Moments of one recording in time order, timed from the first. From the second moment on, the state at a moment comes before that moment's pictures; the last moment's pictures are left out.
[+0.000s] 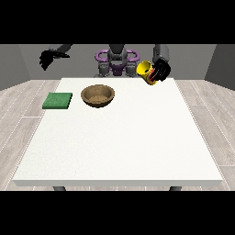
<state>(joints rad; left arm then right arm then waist) -0.71 0.33 -0.05 -0.68 -0.57 0.45 -0.21 -0.17 -0.35 -0.33 -1.16 -0.22 0.40 -0.26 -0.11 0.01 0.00</state>
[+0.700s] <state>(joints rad) -0.91 0.20 -0.40 -0.63 -1.10 0.44 0.25 -0.18 -0.38 -0.34 -1.05 -0.22 0.45 -0.28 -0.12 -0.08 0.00</state>
